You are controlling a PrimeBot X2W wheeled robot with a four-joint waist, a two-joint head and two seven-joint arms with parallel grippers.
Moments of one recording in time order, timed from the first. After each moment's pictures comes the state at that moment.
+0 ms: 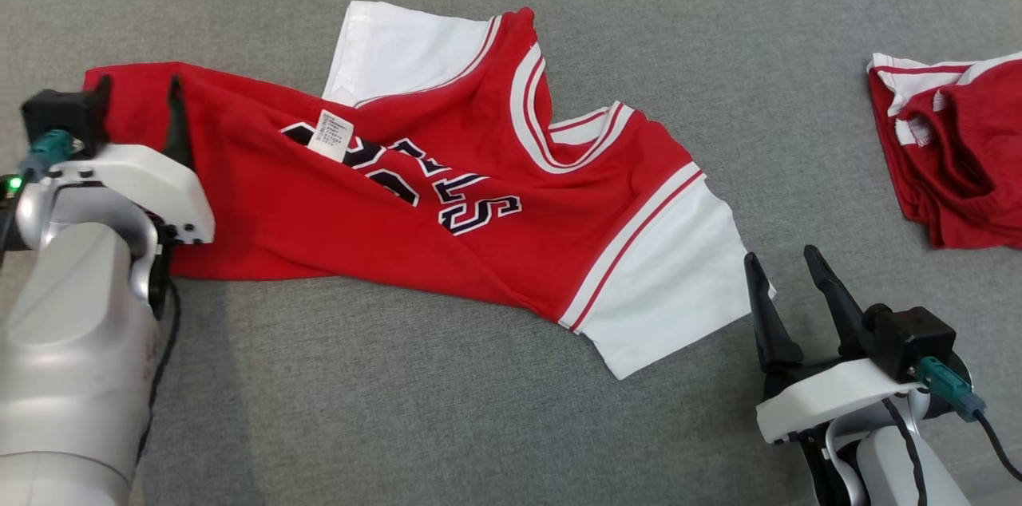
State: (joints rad) left arm -0.87 0.26 -0.14 1.05 -0.21 0.00 -0.26; right arm -0.23 -0.05 0.12 0.36 0.22 0.13 -0.26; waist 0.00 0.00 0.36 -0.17
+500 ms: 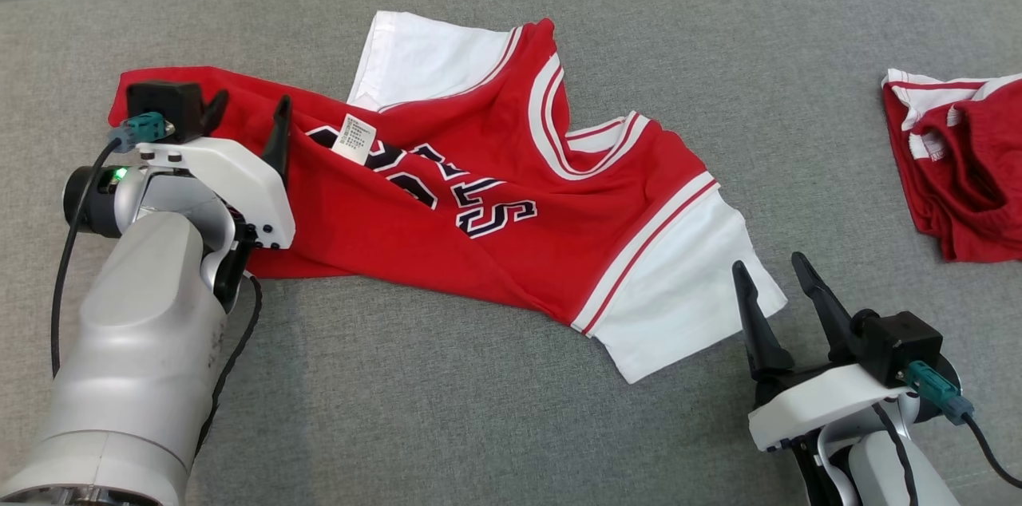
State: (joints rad) left arm -0.91 0.14 -0.22 1.13 -0.27 -0.12 -0.15; right arm -0.23 -0.05 0.14 0.37 0.22 0.13 -0.26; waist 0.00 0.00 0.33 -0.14
